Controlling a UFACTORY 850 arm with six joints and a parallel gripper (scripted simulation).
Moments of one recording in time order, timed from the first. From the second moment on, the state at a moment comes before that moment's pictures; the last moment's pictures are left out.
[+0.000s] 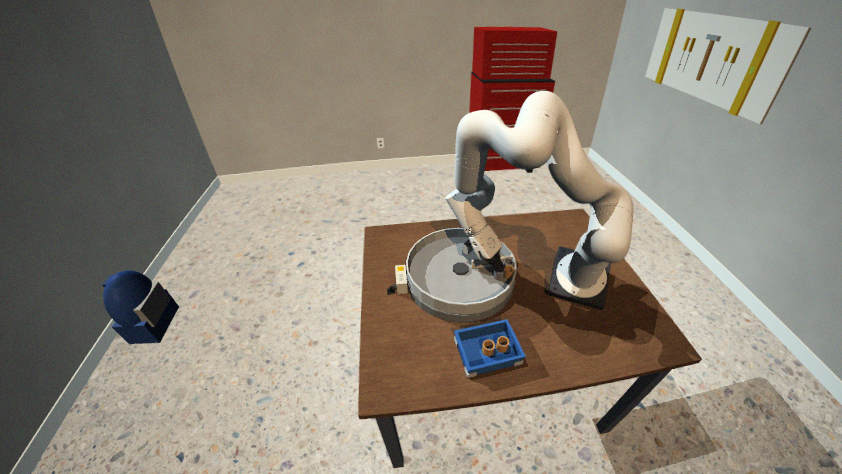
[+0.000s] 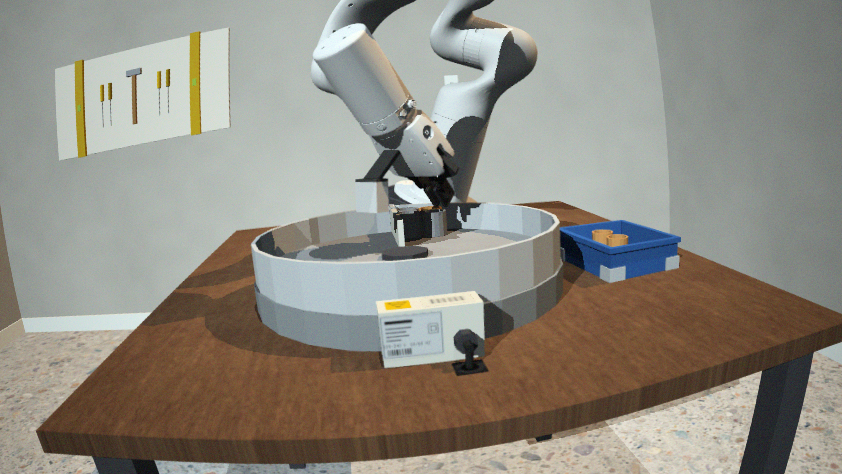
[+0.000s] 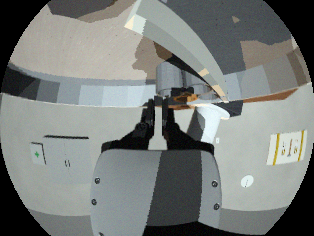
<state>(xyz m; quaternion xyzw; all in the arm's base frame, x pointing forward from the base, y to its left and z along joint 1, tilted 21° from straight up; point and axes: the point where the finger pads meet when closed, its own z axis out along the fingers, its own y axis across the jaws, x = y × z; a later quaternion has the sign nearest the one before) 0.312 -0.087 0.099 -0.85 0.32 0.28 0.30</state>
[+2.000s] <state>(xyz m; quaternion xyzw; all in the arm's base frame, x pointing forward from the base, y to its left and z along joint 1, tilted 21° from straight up) 0.316 -0.082 0.085 -0.85 0.32 0.28 0.30</state>
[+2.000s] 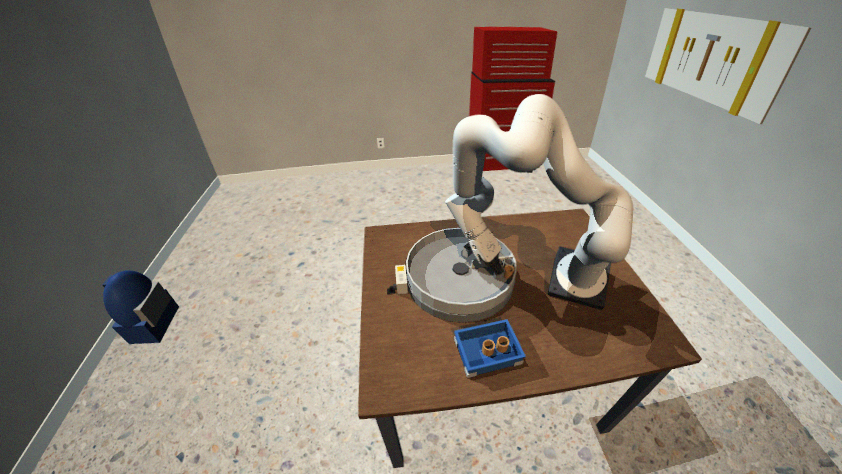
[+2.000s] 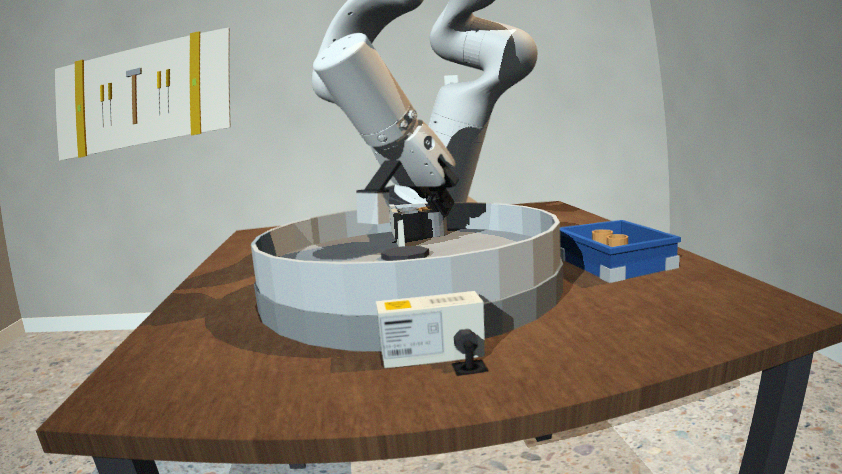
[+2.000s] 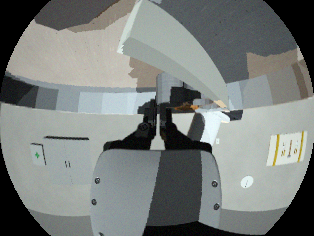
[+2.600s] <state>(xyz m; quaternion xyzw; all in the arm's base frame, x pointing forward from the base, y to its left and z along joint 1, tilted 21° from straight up) 0.320 -0.077 0.087 -0.85 0.32 0.28 0.30</state>
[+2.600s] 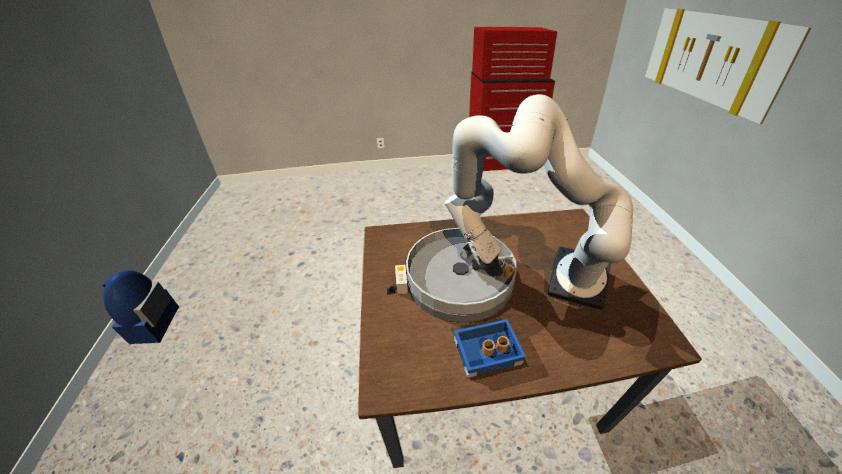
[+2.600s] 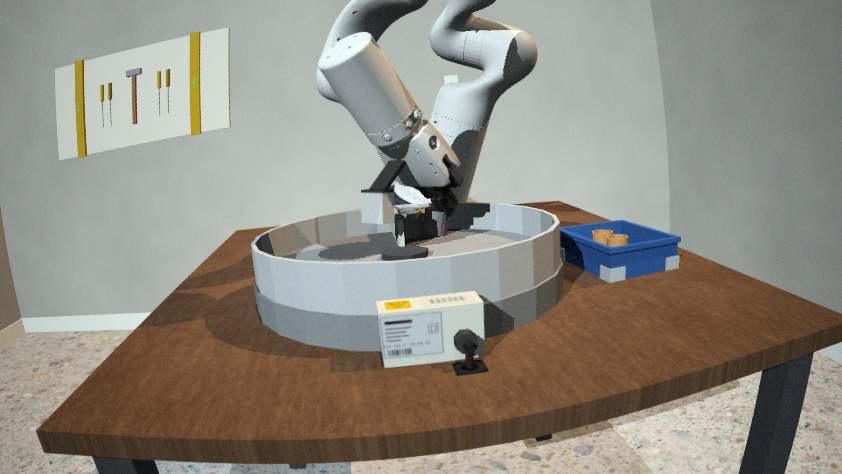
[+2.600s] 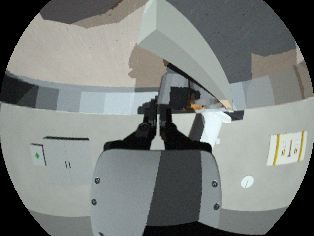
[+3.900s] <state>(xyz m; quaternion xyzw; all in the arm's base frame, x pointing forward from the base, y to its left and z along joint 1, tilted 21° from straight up) 0.382 -0.019 0.118 -0.85 0.32 0.28 0.30</state>
